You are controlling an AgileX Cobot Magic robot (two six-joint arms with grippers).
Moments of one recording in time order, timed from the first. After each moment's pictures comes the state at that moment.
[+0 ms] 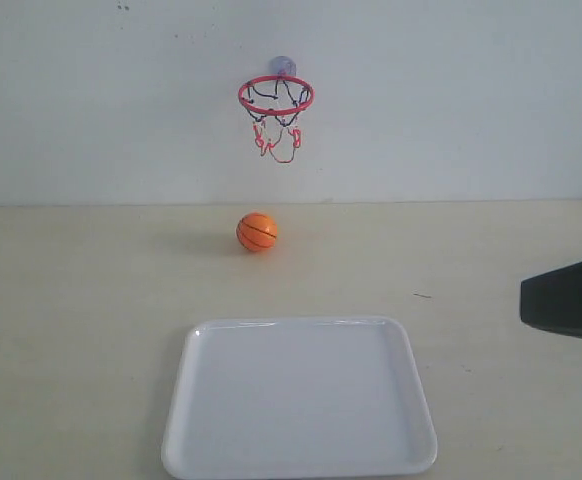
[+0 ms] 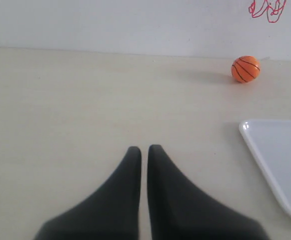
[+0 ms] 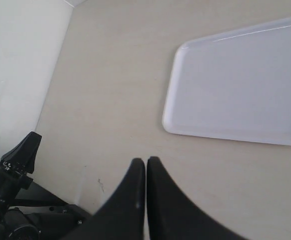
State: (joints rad) left arm -0.04 0.00 0.00 0.02 0.34 -0.10; right arm 0.12 0.76 -0.71 0.91 0.99 -0.23
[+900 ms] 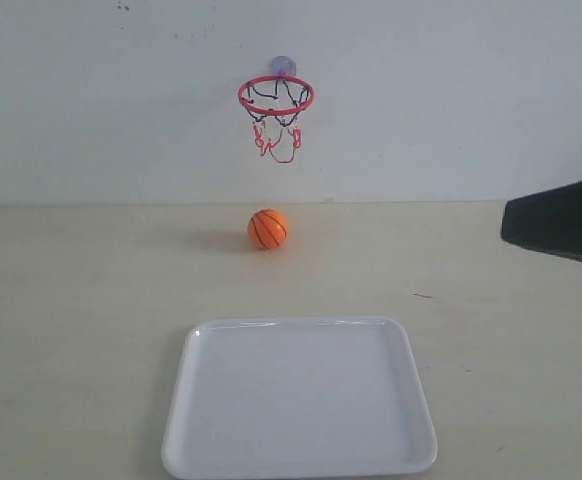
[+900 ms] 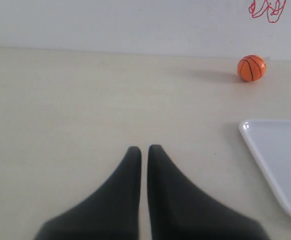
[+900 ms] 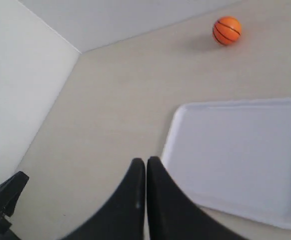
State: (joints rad) left arm -0.04 0.00 0.00 0.02 0.34 -0.10; right arm 0.32 0.75 -0.71 0.85 0.66 -0.28
